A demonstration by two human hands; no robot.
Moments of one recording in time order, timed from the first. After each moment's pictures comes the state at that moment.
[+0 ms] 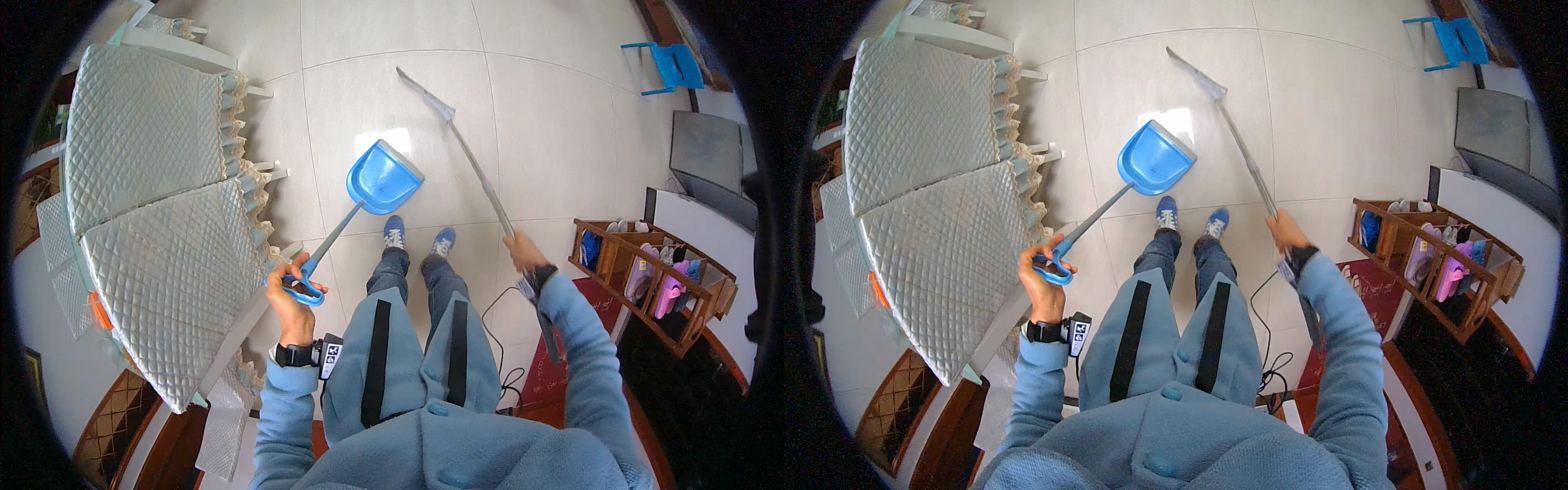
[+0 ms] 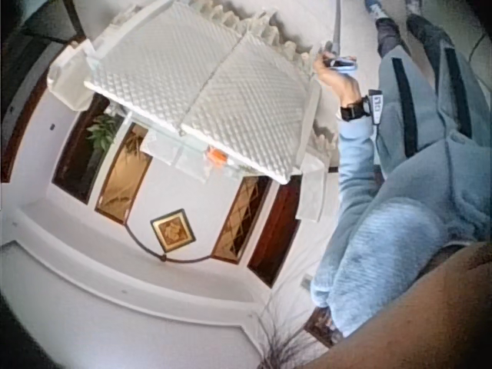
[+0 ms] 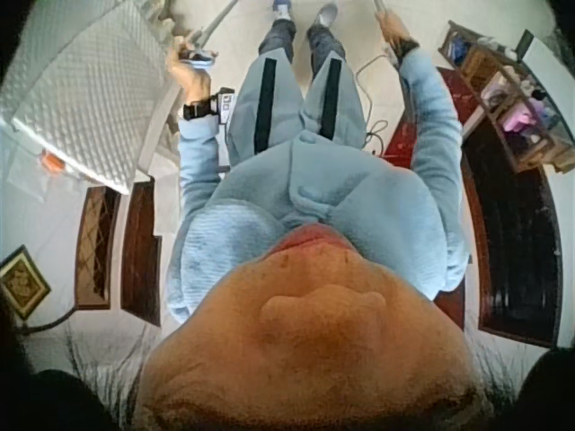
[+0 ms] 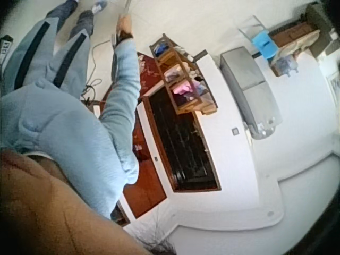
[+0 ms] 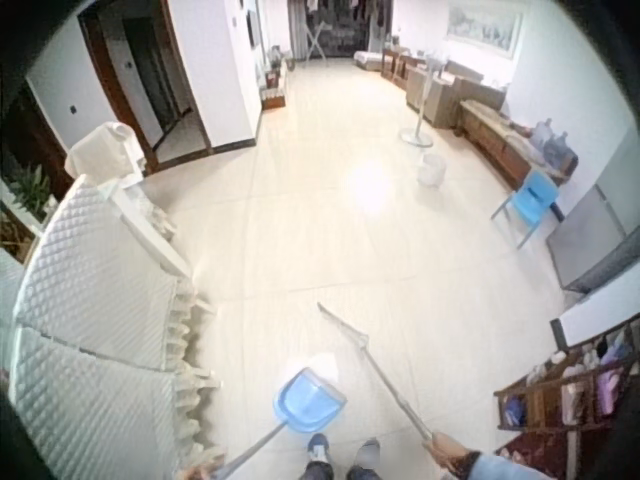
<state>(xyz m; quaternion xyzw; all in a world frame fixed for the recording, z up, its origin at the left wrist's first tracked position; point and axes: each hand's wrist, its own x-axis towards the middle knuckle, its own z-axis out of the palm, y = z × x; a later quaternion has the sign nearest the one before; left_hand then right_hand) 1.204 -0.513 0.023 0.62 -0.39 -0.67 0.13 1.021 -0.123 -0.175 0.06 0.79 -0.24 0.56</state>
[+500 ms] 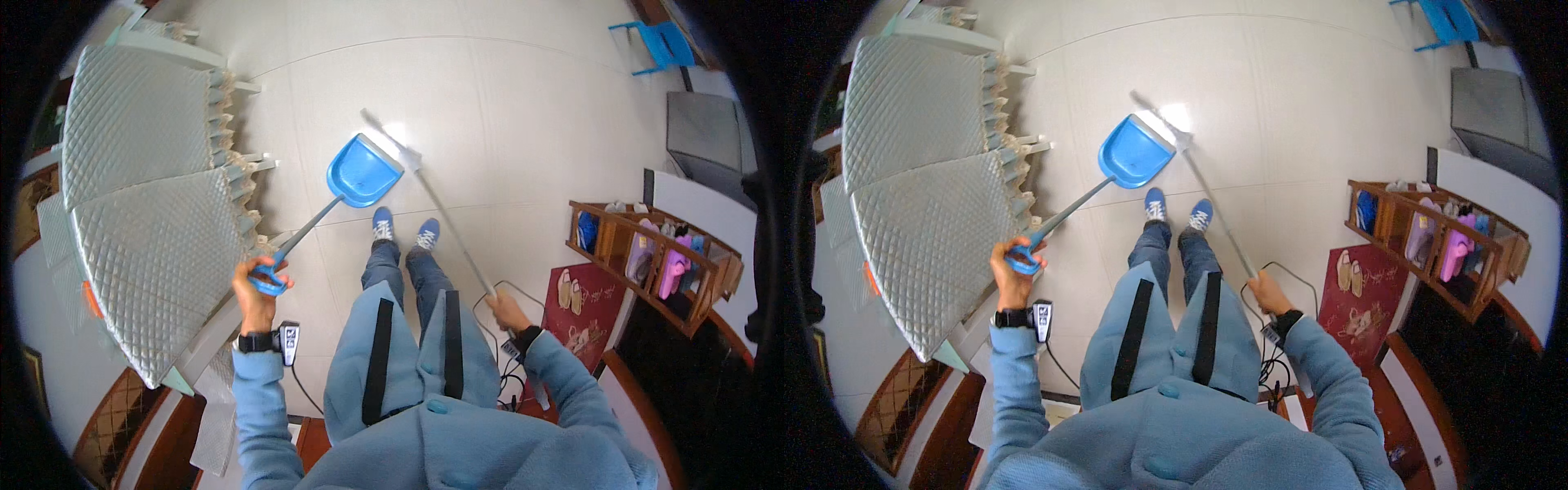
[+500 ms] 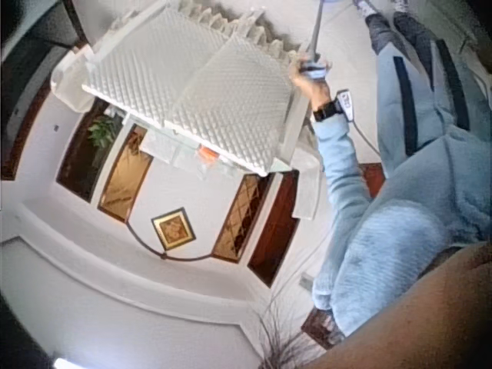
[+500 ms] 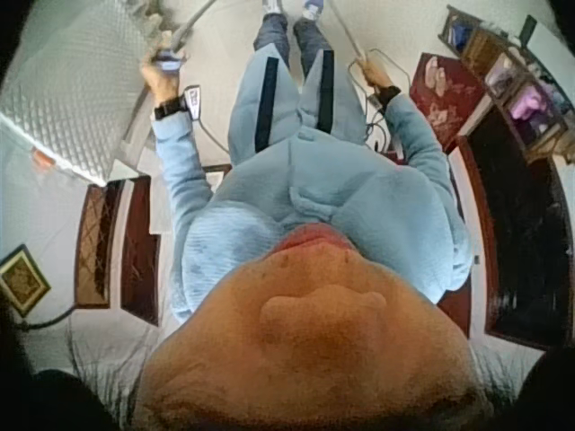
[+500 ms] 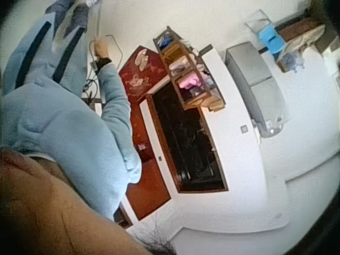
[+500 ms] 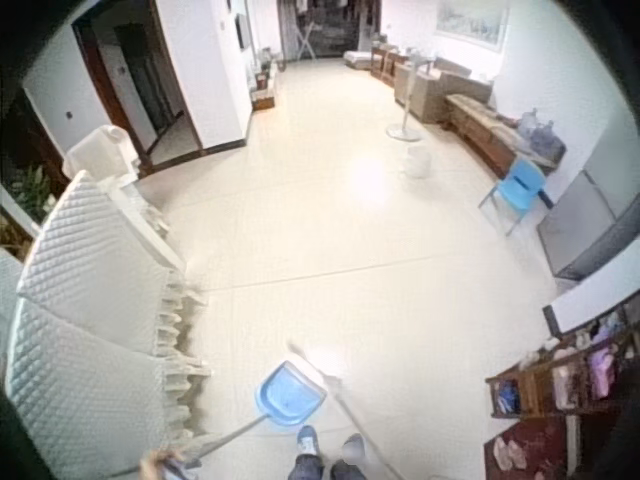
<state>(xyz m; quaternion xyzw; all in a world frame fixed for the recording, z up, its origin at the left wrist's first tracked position) 1.252 -0.503 0.025 0.64 -0.41 -0.65 0.05 1.186 -0.023 -0.121 0.09 0.75 -0.27 0.60</state>
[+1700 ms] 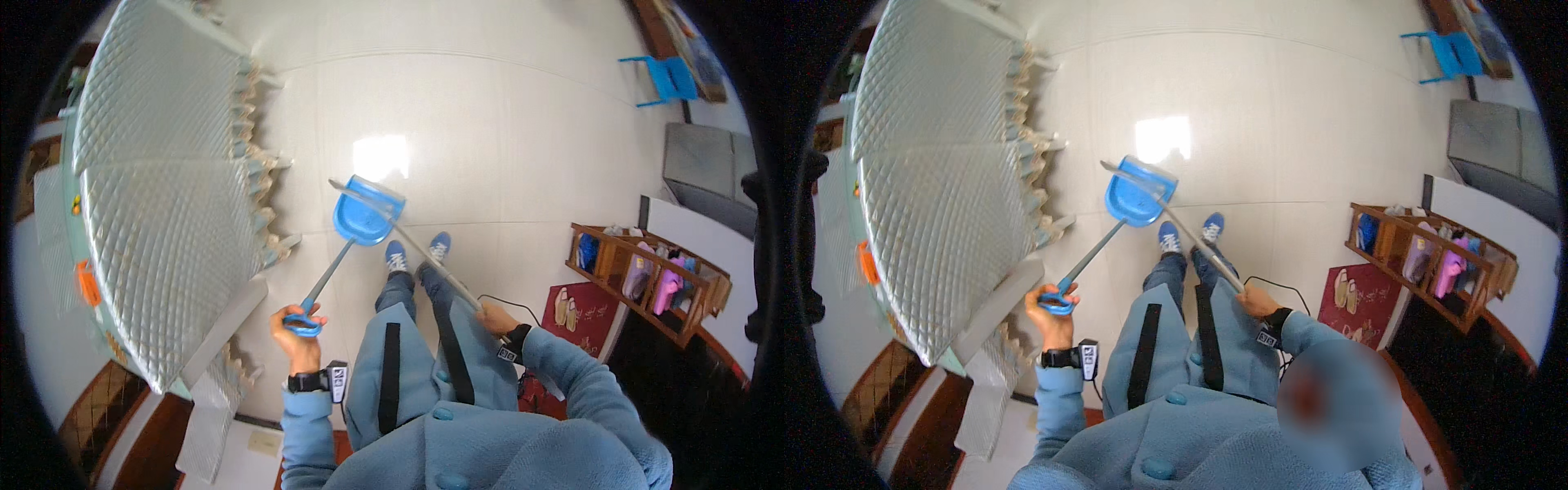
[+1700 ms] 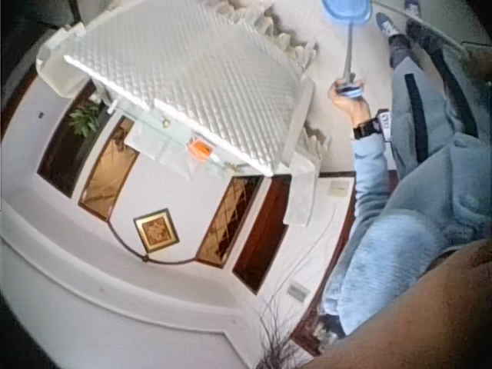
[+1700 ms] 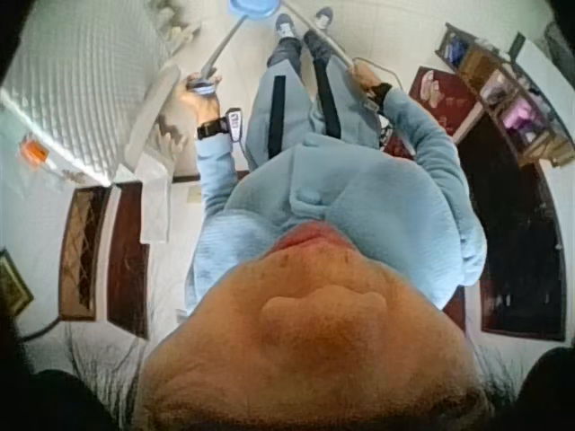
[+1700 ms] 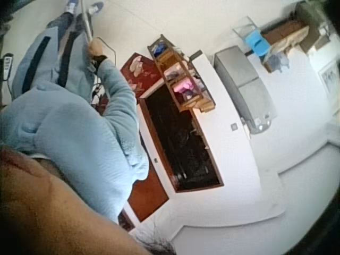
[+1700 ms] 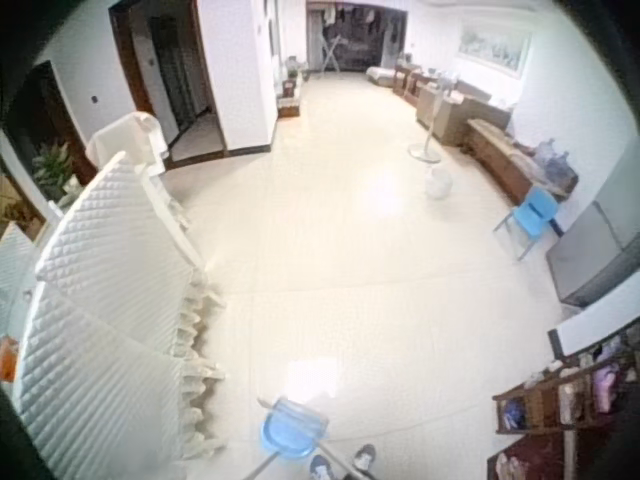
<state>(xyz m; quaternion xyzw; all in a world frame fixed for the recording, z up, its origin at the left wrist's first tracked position) 1.355 -0.489 0.013 0.67 -0.28 -0.66 0.19 1.221 -0.086 -0.150 -0.10 0.73 -0.18 0.65</state>
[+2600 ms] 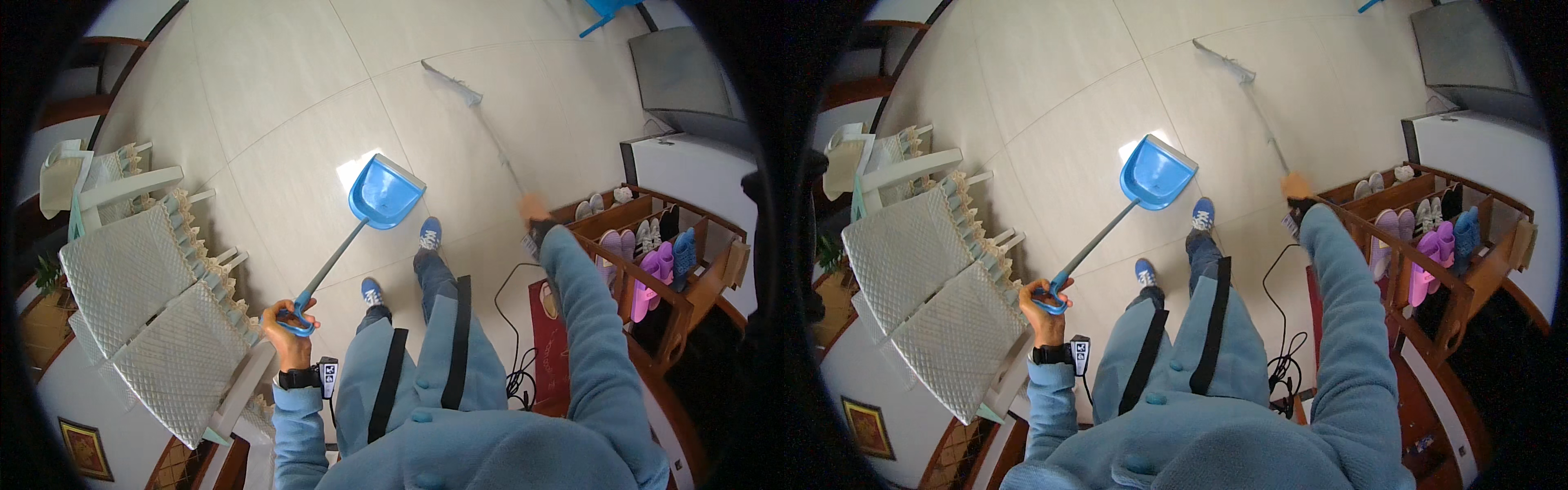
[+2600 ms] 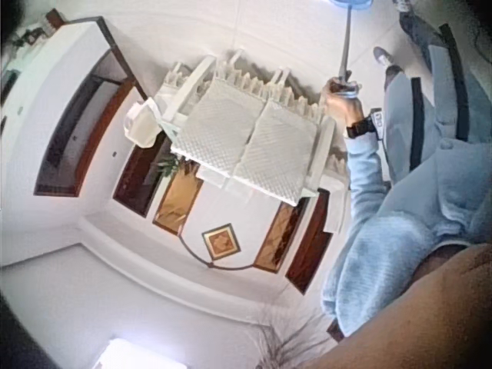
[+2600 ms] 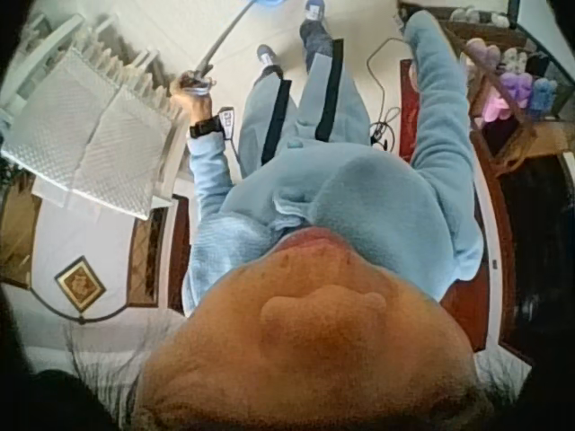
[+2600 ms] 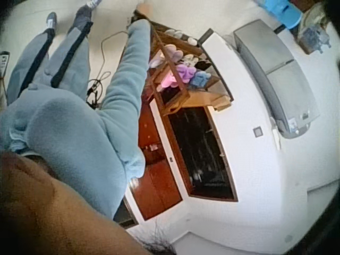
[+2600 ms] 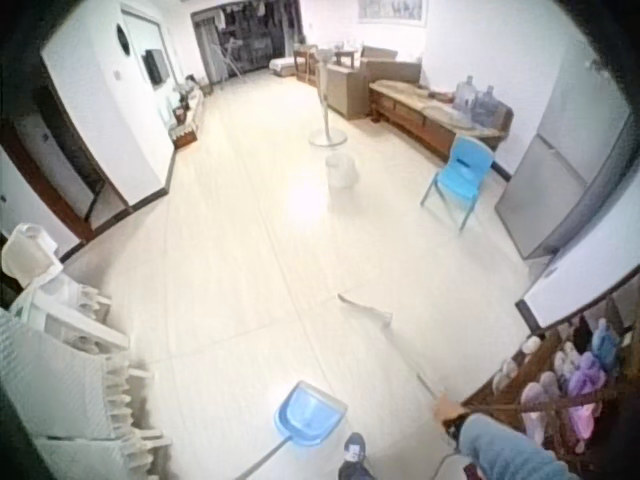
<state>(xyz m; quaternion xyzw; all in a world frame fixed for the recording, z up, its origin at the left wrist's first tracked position) 0.985 -0.308 -0.011 0.58 -0.43 -0.69 0.04 0.782 0.167 -0.324 -0.20 0.92 -0.03 0.34</state>
